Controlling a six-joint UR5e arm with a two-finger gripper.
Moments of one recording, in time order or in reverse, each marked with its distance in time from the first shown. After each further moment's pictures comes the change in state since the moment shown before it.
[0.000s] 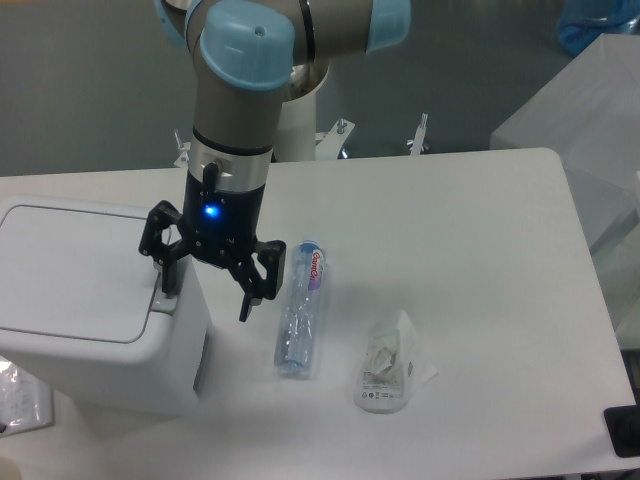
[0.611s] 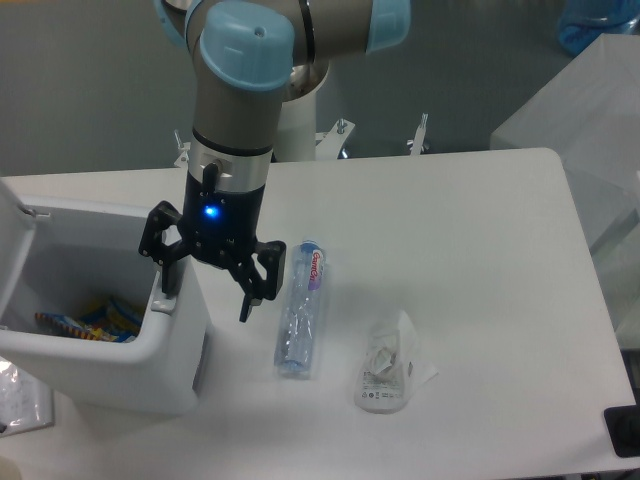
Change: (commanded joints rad) arm 0.000 -0.005 0.009 0.000 0.000 0.000
